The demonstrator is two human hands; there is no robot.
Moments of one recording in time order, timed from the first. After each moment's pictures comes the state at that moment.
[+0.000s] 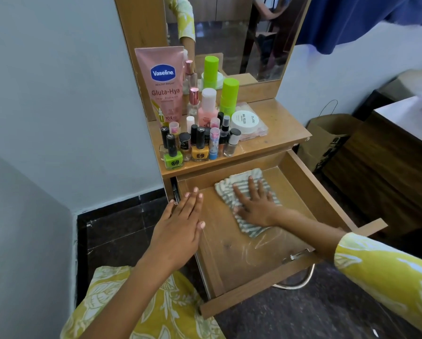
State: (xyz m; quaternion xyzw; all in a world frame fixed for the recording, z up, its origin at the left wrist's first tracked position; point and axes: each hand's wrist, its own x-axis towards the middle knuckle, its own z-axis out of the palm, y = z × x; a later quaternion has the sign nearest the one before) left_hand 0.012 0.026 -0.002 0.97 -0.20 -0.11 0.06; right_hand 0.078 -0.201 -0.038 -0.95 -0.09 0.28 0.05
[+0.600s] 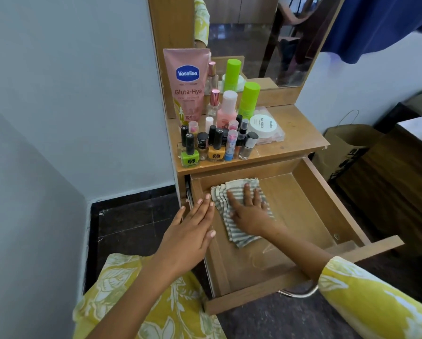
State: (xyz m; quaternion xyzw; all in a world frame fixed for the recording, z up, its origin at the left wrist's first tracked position) left_hand -0.005 0.030 -0.005 0.97 -0.21 -0.10 0.10; right_hand 0.071 -0.149 -0.035 -0.96 -0.06 0.29 0.05
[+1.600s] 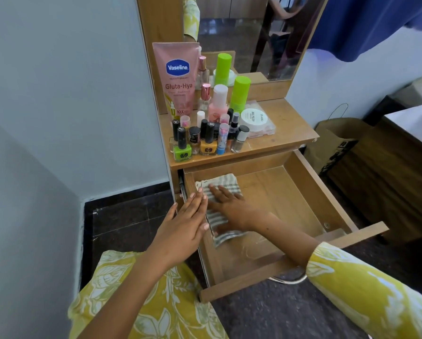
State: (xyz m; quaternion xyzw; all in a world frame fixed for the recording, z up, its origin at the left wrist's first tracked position) left_hand -0.003 0.031 -0.002 0.96 -0.20 -0.15 0.12; right_hand 0.064 -0.145 -0.024 -0.92 -0.28 0.26 0.00
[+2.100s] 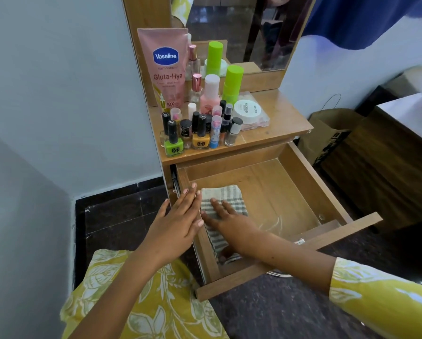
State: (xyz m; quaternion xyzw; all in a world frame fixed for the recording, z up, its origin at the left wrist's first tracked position) left_hand -0.002 0.034 -0.006 0.96 -0.21 -0.16 0.12; right_hand 0.014 -0.141 -0.019 -0.92 -0.23 0.31 -0.04
